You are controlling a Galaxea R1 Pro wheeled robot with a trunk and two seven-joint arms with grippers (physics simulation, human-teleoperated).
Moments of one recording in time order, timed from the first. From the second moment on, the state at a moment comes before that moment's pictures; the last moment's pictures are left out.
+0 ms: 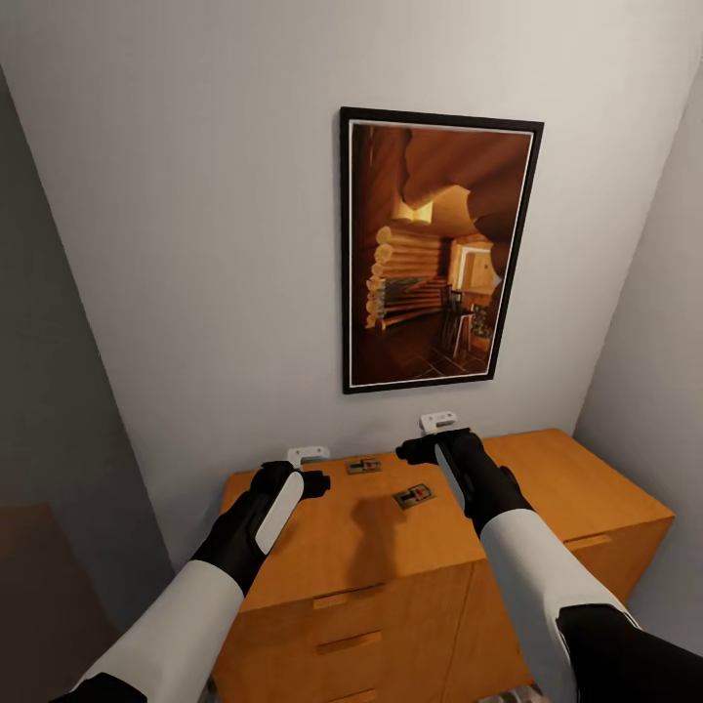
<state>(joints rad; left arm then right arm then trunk) -0.75 -0.17 -0.24 -0.88 0.44 0.75 0.45 -0.92 0.12 0.01 -0.71 0.18 0.67 0.12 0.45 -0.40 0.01</state>
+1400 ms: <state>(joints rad) -0.75 -0.17 -0.24 -0.88 0.44 0.75 0.45 -0.92 0.12 -0.02 -0.71 0.18 0.68 0.12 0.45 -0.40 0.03</state>
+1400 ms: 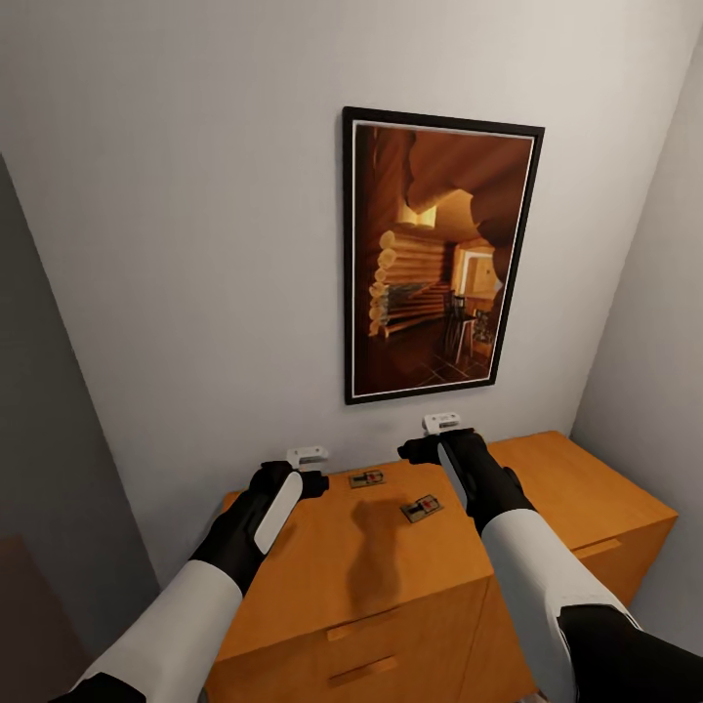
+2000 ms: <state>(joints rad) -0.75 -0.17 -0.24 -0.88 0.44 0.75 0.45 -0.92 0.12 -0.02 -0.71 0.18 0.68 0.12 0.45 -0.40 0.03</state>
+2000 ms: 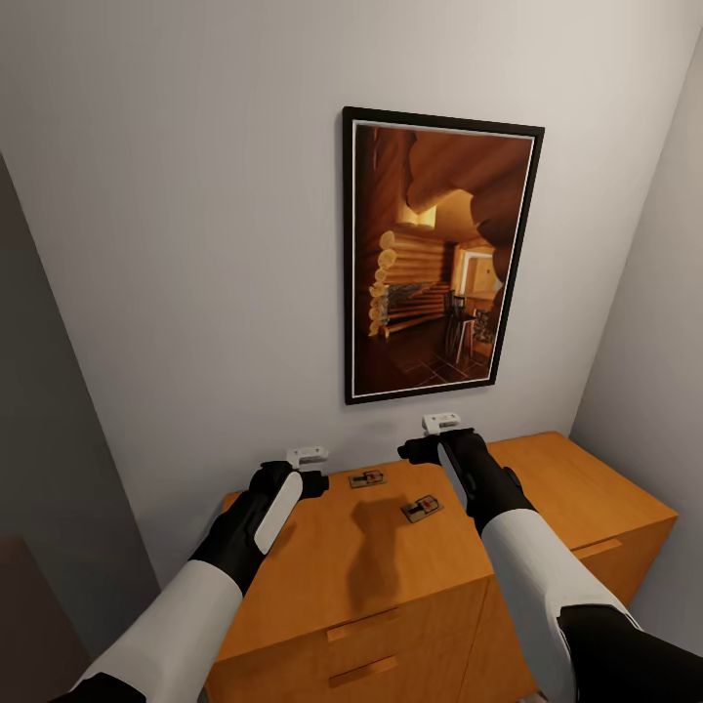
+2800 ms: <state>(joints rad) -0.75 -0.17 -0.25 -0.89 0.44 0.69 0.45 -0.92 0.14 -0.01 -0.66 0.18 0.67 0.13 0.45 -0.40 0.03</state>
